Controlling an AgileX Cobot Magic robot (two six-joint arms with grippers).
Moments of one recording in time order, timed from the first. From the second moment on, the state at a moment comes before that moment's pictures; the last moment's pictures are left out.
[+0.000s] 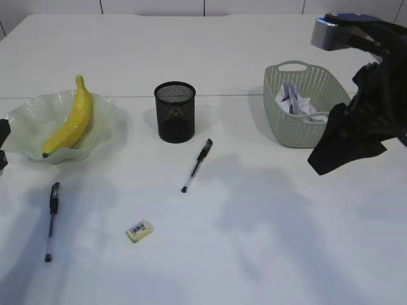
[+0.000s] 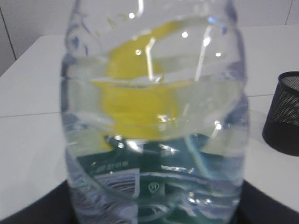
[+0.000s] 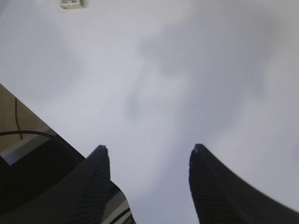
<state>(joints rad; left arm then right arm) 0.02 1.57 -0.28 0.10 -1.09 -0.06 0.26 1.44 -1.21 0.35 1.16 -0.49</state>
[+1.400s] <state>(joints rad) 0.02 1.79 -0.39 -0.03 -1.09 -0.06 0.26 1.42 -1.21 0.32 1.17 -0.47</state>
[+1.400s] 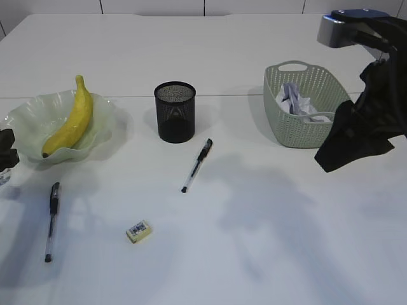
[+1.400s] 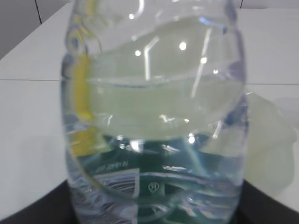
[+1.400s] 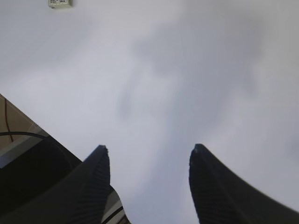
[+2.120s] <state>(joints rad) 0.02 1.83 -0.47 0.01 -1.09 -0.06 0.26 1.42 -1.21 0.34 1.13 -0.47</state>
